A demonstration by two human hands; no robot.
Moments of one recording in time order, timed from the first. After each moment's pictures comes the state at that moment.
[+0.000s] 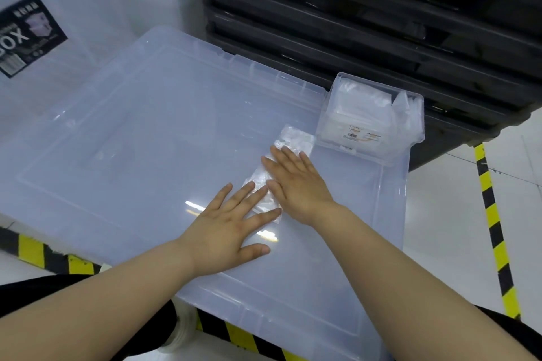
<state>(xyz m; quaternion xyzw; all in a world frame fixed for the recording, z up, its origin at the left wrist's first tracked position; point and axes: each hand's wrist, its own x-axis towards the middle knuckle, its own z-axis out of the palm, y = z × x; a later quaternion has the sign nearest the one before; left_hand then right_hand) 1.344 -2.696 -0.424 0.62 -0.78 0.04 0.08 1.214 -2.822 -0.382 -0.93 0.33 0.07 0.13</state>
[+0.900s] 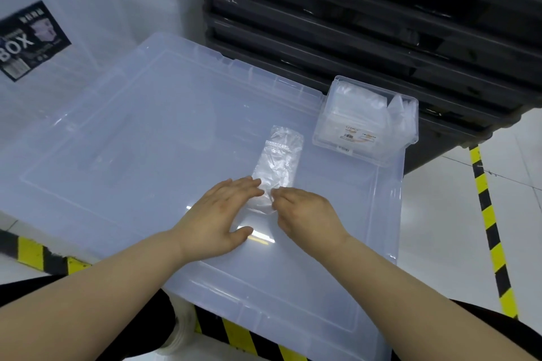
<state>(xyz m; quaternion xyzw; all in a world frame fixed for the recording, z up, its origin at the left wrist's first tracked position) 1.355 -2.701 -0.416 0.60 -0.74 -0.11 0.27 1.194 -2.784 -0.379 -0.96 0.26 -0.08 0.06</state>
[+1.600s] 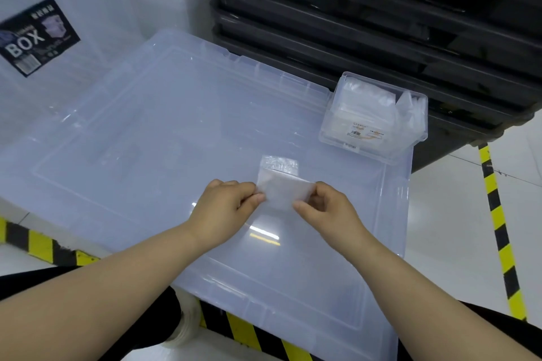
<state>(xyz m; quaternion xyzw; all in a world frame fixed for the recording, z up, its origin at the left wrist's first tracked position) 1.342 -2.708 -0.395 0.71 -0.60 -0.23 0.30 1.176 -2.781 -0.359 -0.69 0.47 -0.15 0.54</state>
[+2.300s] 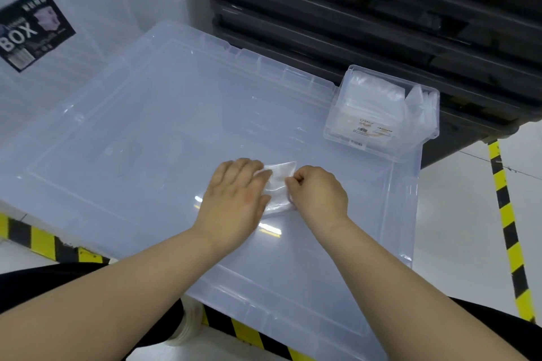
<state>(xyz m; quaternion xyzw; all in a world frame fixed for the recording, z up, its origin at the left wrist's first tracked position) 1.333 -2.717 -0.396 0.71 -0.67 0.03 0.18 1.219 -2.801 -0.368 -0.78 0.57 0.00 0.25</state>
